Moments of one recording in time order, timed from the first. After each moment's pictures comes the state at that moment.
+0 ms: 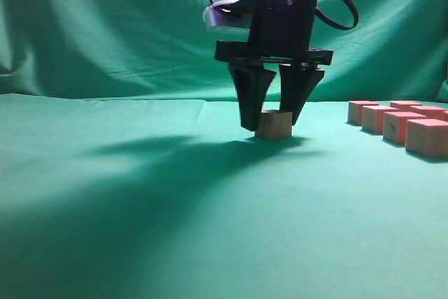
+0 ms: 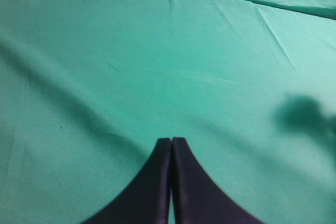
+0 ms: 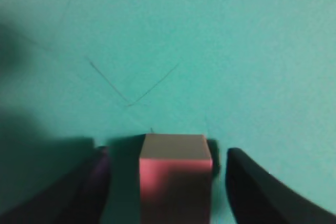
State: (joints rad) left arm -0.01 -0.01 0.02 -0.12 0.36 -0.08; right arm 0.58 2.17 -1.71 0.07 1.02 -0.22
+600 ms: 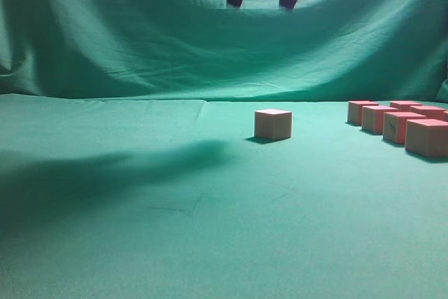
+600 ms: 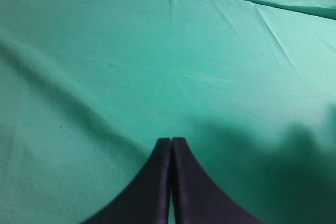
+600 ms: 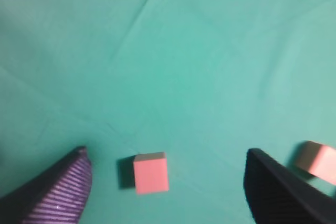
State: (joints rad) left arm -0.01 -0.01 0.02 -0.12 0.36 -0.08; right arm 0.58 2.07 -2.04 -0.02 1.24 -0.08
